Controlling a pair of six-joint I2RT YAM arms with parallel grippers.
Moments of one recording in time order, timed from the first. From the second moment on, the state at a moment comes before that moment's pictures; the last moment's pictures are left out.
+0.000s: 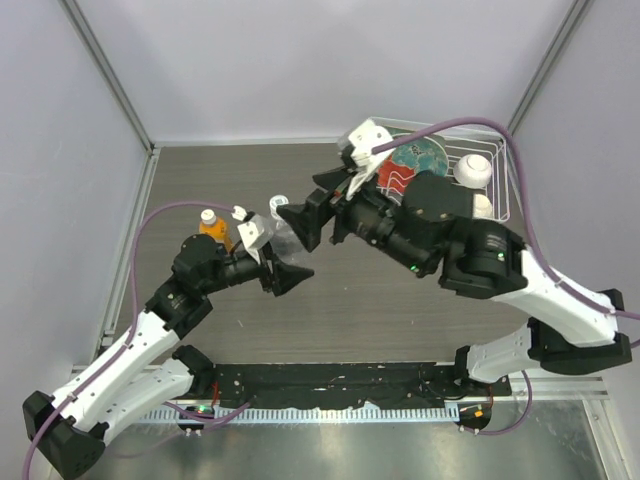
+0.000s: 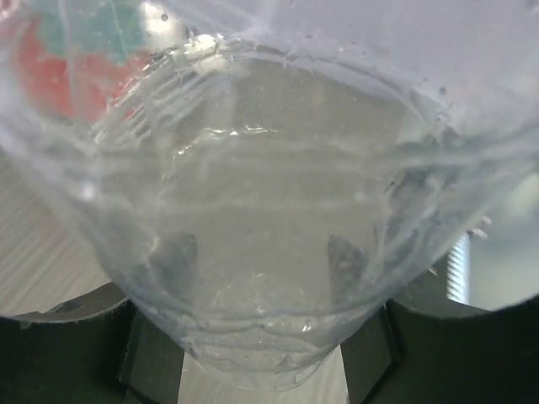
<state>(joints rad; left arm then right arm) -0.64 0.76 0.68 0.03 0.46 -0.13 1.34 1.38 1.92 -0.52 0.49 0.09</state>
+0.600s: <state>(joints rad) -0.65 0.78 0.73 -0.02 1.30 -0.02 1.13 1.28 1.84 -0.54 -0.57 -0.05</state>
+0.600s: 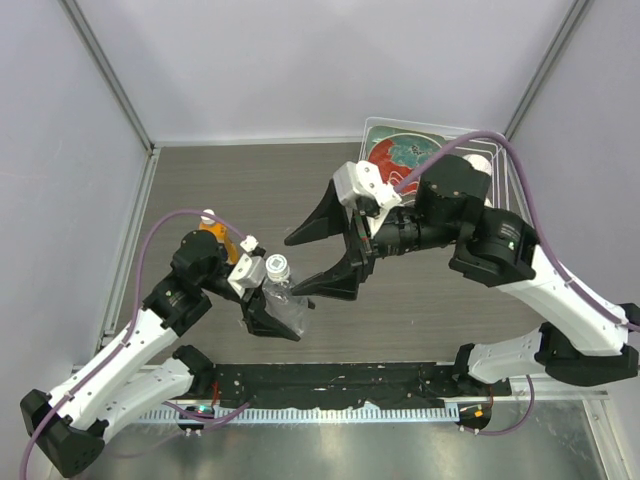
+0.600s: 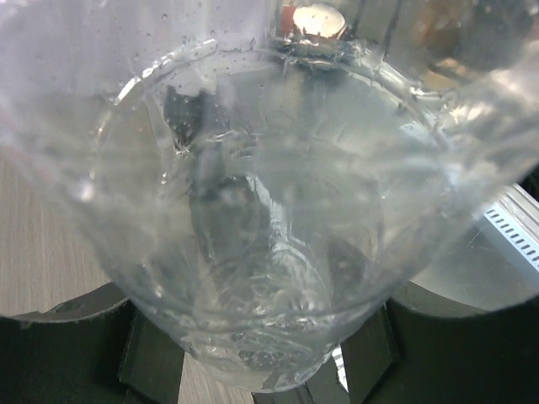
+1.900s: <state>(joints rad) -0.65 0.79 0.75 -0.06 1.33 0.03 1.03 1.41 1.81 -0.41 -0.89 0.05</state>
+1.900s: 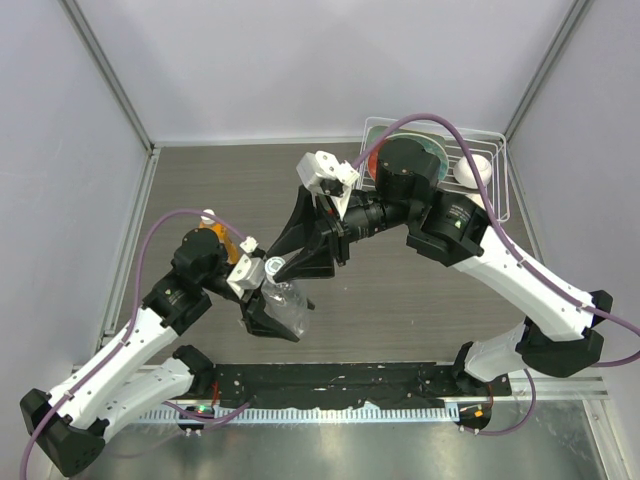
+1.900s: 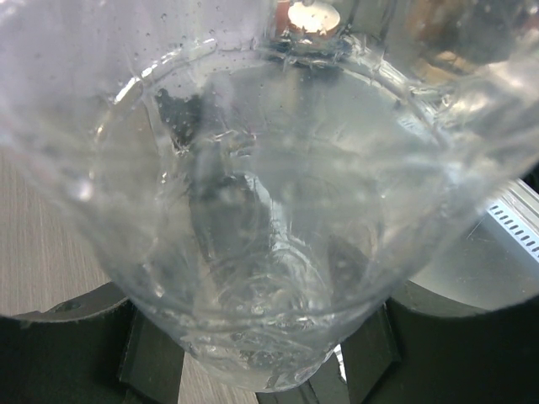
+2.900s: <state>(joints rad) -0.64 0.78 0.77 -0.10 0.87 0.00 1.00 1.33 1.73 -0.43 -0.47 0.06</state>
